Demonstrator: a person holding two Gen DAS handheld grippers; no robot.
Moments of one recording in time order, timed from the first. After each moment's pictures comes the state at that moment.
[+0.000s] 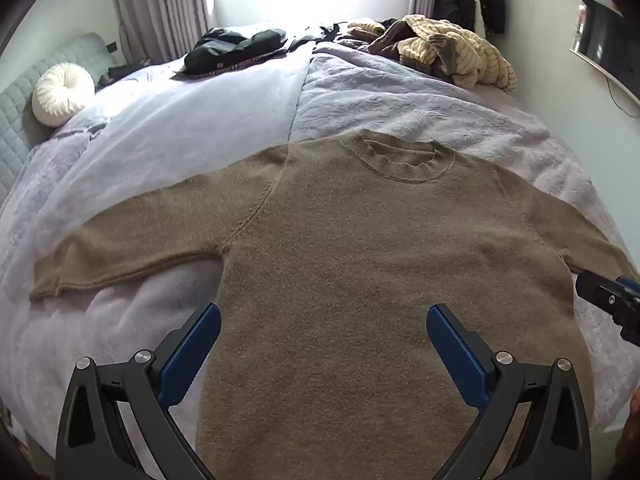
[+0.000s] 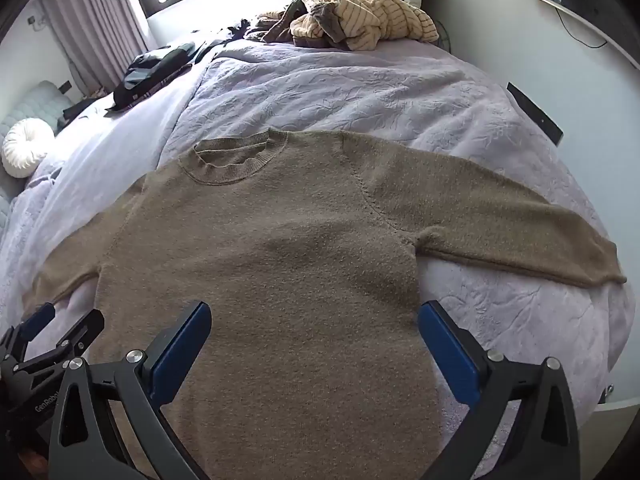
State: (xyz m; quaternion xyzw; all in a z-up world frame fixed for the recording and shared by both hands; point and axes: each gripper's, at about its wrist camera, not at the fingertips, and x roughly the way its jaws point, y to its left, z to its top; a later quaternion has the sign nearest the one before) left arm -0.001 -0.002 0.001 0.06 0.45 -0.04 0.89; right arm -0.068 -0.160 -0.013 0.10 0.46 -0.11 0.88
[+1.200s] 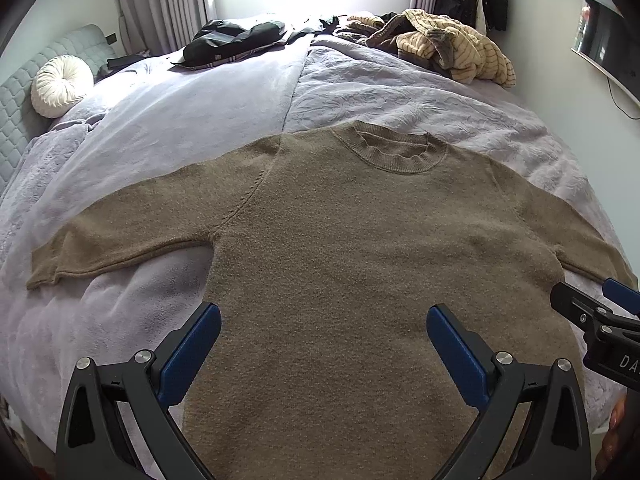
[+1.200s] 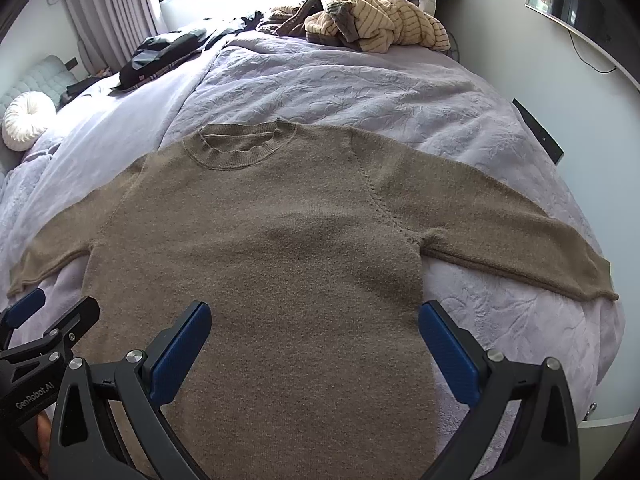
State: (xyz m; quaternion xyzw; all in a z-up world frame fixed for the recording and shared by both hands) left arm -0.006 -0.004 -0.004 0.02 0.48 -0.05 0.88; right arm -0.068 -0.146 -0.020 0.04 0.46 -0.11 0.88
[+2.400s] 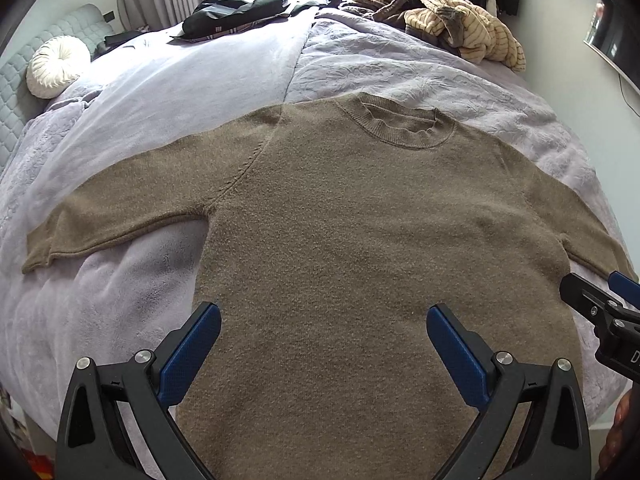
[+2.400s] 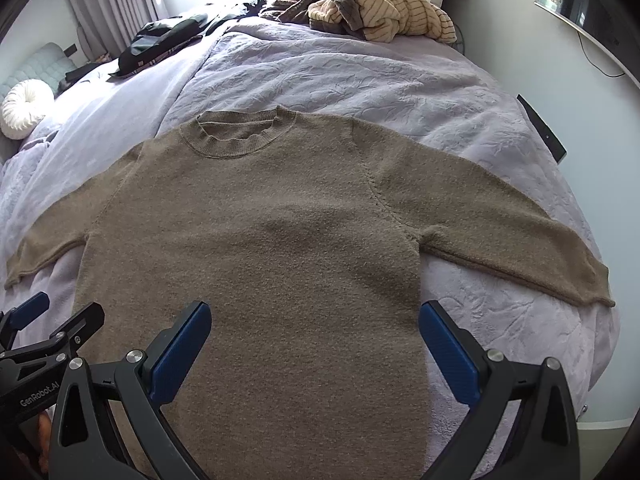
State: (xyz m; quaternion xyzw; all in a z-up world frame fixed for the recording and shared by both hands) left arm 0.000 -0.005 -0.017 0.01 0.52 -0.04 0.85; right arm -0.058 -0.149 -0.020 0.03 0.49 -0.11 0.87
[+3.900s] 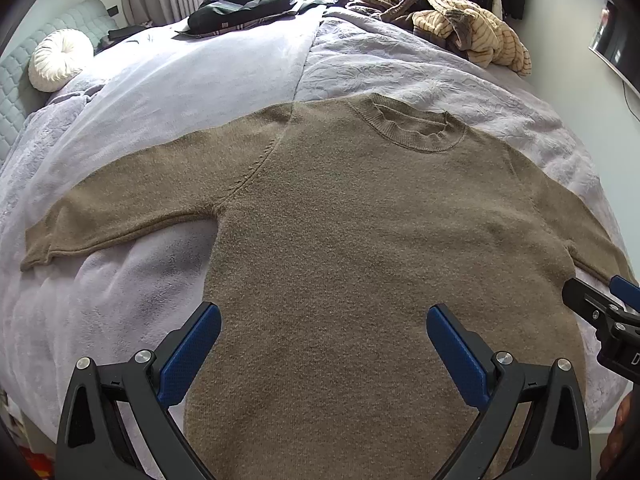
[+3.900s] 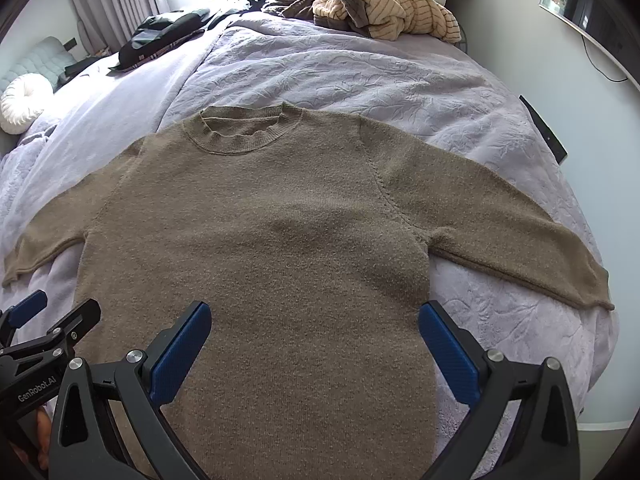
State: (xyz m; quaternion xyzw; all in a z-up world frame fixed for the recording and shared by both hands) left arm 0.007 0.009 -0.021 0.00 0.52 -0.04 0.85; right arm -0.052 -0.142 -0.022 0.03 0.49 -0.11 0.86
